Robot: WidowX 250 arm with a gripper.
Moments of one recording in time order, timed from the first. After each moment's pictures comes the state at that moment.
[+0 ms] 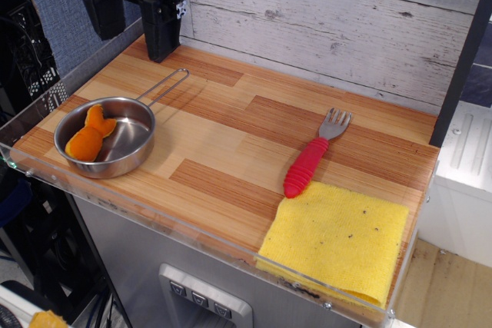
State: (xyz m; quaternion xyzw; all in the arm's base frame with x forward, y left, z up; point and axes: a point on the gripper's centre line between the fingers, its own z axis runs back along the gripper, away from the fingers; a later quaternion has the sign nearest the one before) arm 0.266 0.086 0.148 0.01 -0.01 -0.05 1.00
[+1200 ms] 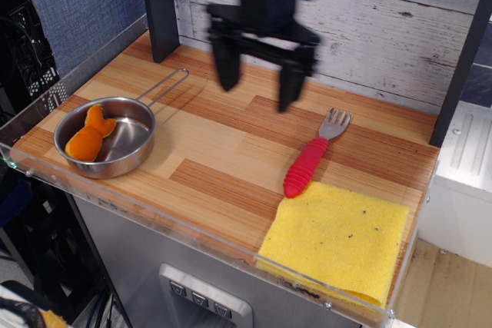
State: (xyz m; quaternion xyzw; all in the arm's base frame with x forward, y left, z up) arm 0.301 -0.020 0.105 0.00 0.00 -0.05 1.00
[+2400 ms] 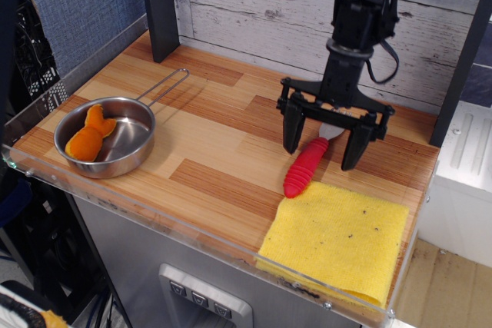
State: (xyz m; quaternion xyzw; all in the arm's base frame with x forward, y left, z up) arm 0.334 -0.059 0.018 0.04 0.11 0.06 0.99
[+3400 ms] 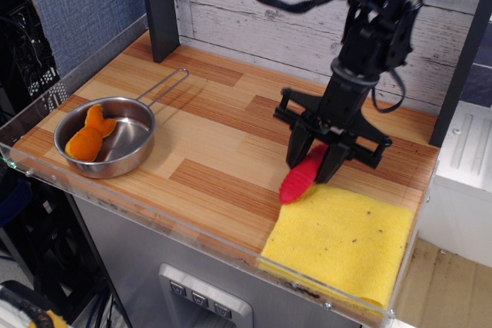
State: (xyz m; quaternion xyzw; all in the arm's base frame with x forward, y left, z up) arm 0.312 -0.063 0.031 0.10 0.06 -0.02 0.99
